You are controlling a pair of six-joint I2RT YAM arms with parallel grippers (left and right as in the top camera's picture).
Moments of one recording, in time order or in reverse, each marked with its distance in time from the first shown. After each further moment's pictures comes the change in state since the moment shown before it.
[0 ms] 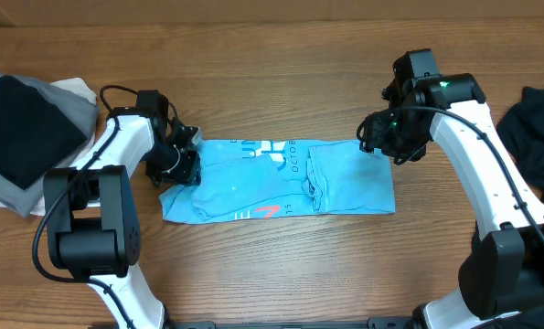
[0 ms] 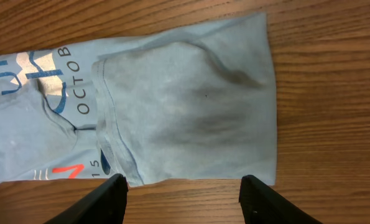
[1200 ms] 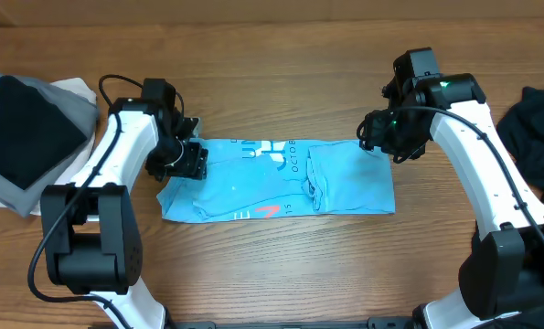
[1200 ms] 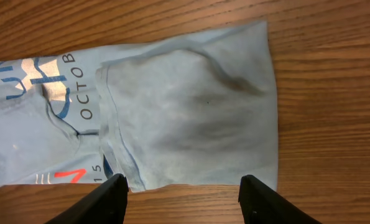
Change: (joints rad) left arm -0.050 -0.103 0.048 -0.067 -0.098 -0.117; right arm 0.000 0.000 0.000 0.019 0.000 0.003
